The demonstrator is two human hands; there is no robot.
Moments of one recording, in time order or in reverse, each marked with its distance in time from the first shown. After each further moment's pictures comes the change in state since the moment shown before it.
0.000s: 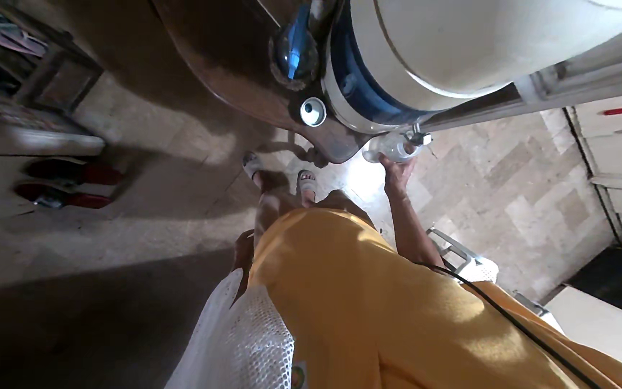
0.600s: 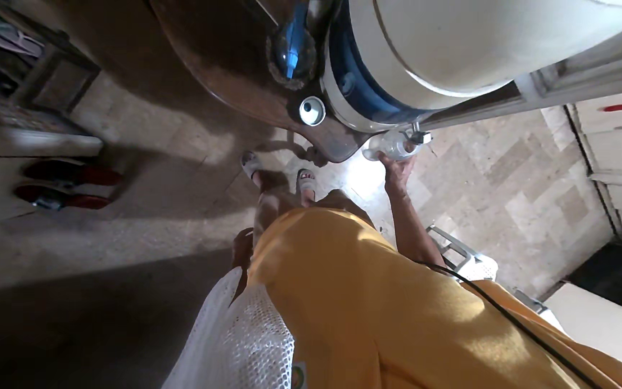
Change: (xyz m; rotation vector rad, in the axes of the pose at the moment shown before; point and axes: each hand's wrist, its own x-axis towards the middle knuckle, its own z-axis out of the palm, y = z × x) left_hand 0.021 -0.019 -0.004 -0.044 -0.005 0.019; right_hand 0.005 0.005 -0.001 -0.007 -0.013 -0.007
